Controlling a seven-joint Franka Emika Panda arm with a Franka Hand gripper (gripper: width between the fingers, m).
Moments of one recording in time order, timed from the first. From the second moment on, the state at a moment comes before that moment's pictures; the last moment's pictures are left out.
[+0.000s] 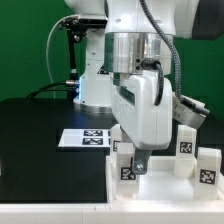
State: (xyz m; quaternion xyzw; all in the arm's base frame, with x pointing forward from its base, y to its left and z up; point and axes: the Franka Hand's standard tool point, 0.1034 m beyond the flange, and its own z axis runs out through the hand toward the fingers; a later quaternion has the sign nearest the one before) arm 0.638 0.002 0.078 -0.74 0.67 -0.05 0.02
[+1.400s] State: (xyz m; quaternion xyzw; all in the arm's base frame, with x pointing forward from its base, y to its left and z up) arm 0.638 -0.002 0.086 -0.99 0.13 -0.08 -0.01
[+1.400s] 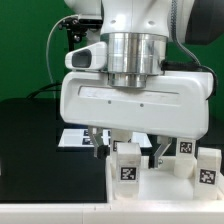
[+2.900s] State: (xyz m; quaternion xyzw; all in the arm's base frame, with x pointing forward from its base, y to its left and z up) arm 0.635 0.008 0.086 -0.64 0.77 -0.03 0.05
